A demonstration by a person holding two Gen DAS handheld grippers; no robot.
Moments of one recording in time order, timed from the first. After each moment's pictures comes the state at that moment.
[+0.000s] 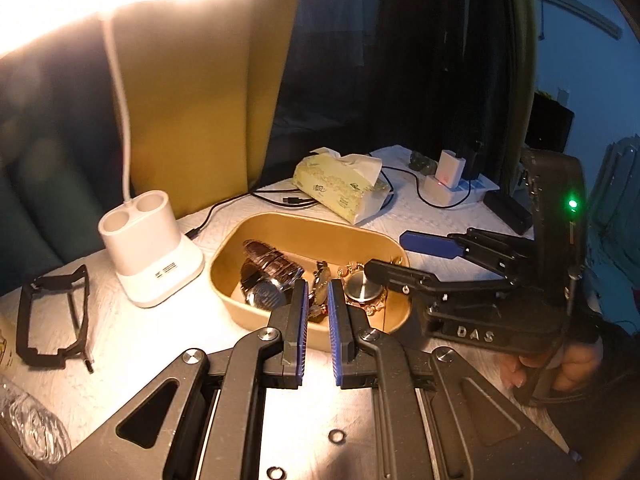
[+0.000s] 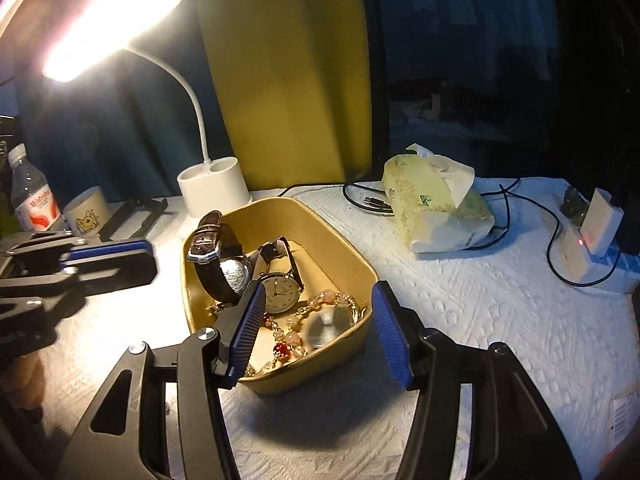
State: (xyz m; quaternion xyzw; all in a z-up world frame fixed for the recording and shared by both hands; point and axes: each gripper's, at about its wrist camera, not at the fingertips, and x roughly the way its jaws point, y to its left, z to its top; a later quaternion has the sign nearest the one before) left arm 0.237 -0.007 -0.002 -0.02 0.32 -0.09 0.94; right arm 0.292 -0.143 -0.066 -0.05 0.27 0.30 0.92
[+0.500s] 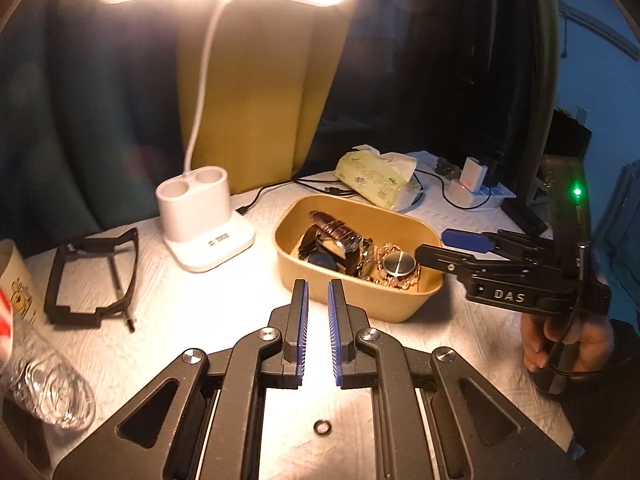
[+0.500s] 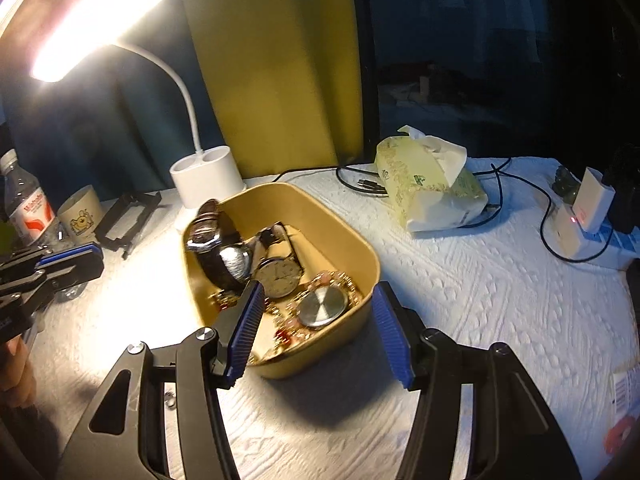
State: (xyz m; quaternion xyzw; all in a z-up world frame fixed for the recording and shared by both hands) left arm 0.199 0.038 -0.004 -0.04 0.32 -0.05 0.95; right arm 0.276 -0.143 -0.064 -0.04 0.29 0.28 0.91
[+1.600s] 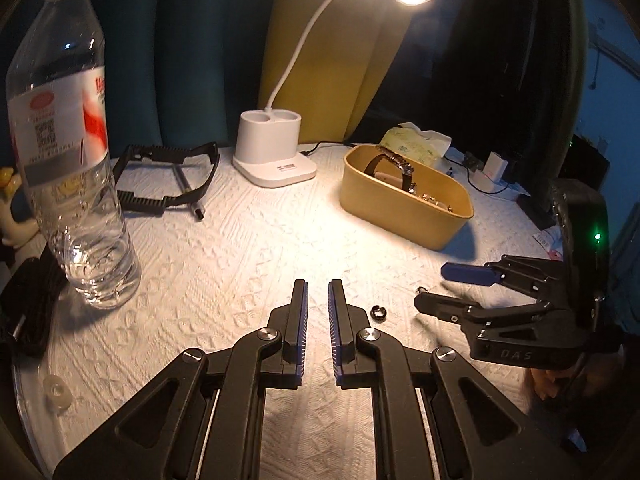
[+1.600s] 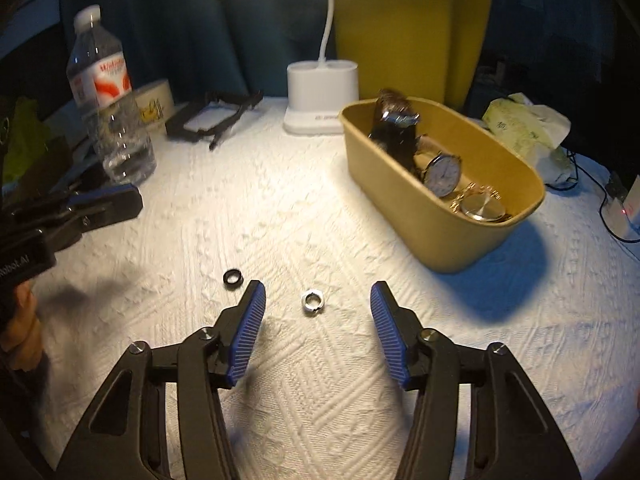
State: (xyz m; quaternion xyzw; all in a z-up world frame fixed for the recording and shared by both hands) left arm 0.115 0.088 -0.043 -0.11 0.33 -0.01 0.94; right arm 0.195 -0.066 -0.110 -0.15 0.35 0.34 0.86
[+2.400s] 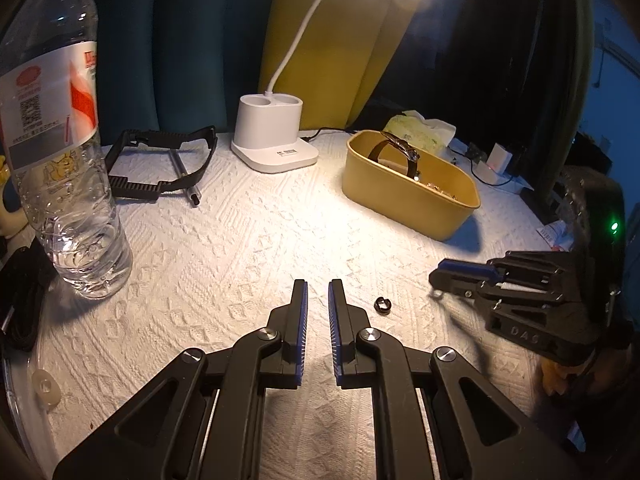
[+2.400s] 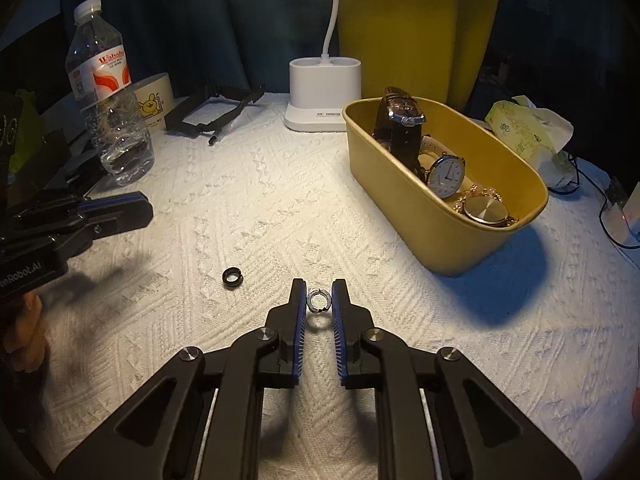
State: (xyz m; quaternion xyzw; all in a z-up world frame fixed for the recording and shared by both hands) left arm 0.125 0.085 -0.051 -0.11 0.35 -0.01 0.93; right arm 0.194 -0.069 -0.105 -0.15 0.34 0.34 0.87
